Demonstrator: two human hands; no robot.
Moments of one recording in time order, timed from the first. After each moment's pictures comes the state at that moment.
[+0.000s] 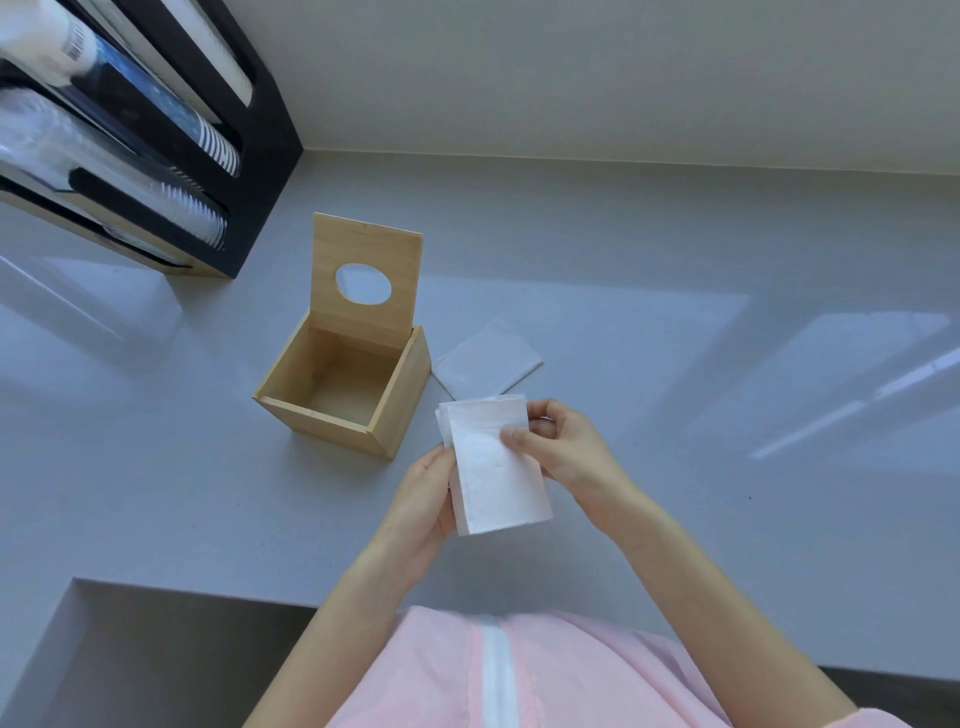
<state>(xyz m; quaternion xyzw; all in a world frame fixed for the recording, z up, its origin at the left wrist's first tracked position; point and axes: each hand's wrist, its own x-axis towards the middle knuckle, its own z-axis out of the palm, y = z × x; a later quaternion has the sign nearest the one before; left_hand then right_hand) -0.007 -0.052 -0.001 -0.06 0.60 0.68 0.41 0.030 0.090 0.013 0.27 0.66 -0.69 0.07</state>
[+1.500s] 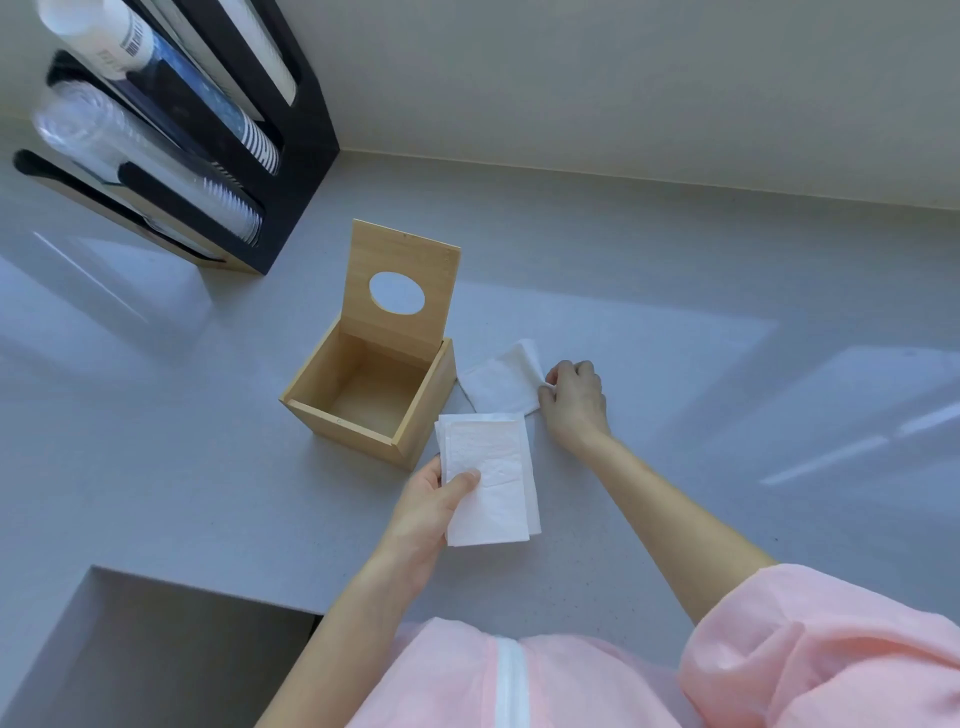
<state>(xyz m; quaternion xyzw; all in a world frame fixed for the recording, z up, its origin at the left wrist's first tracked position) -0.016 -0.061 -0.001 -0.11 0.63 0.68 0.36 -0.051 0.116 -0.032 0.28 0.91 -0.31 0.04</state>
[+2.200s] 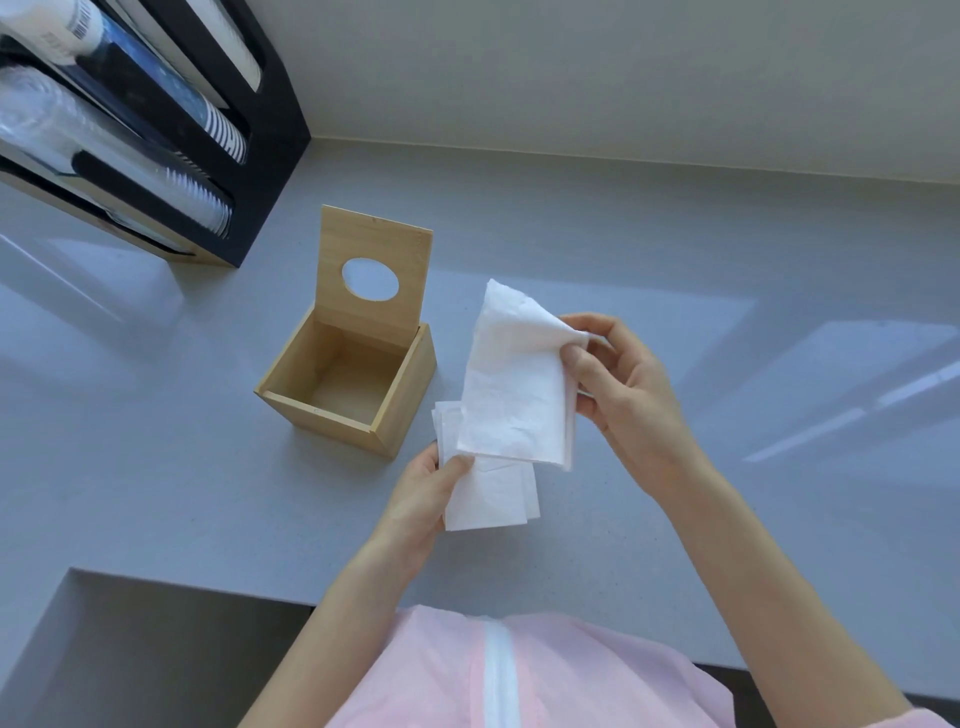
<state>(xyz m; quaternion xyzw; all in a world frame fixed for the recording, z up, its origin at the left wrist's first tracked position) -0.012 -0.052 -0.009 -0.09 0.65 0.65 0.38 0.020 0.119 0.059 0.15 0.66 -0.73 -0.08</state>
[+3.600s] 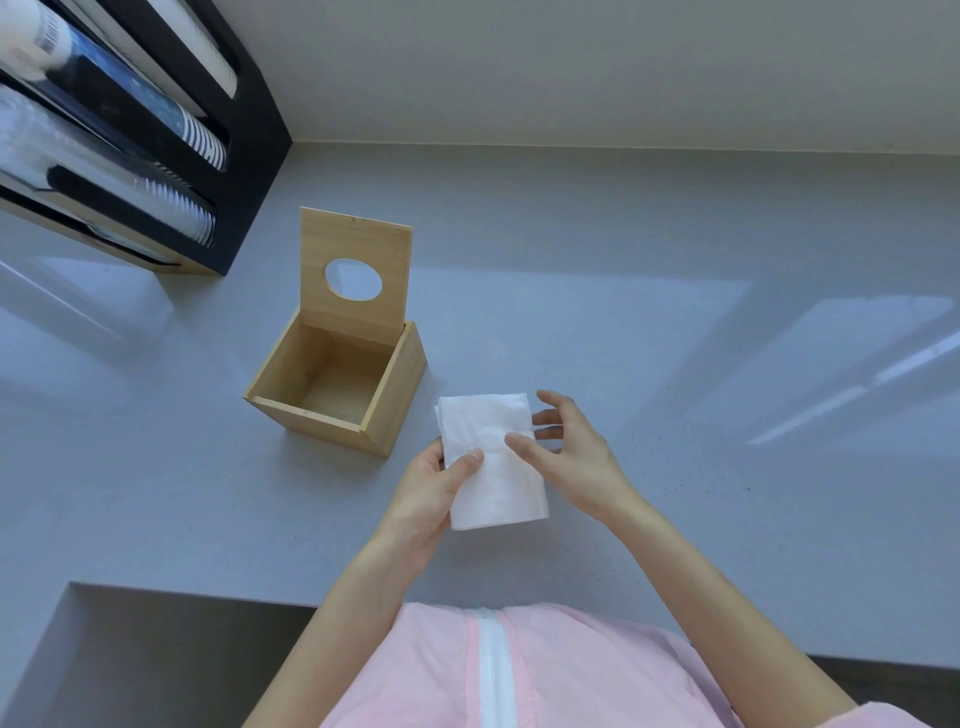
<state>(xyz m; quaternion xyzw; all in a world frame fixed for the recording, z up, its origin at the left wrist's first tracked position) -0.006 -0.045 -0.001 -0.07 0.63 0.66 0.40 0.041 0.099 -0.002 0.28 0.77 -0.57 0.06</state>
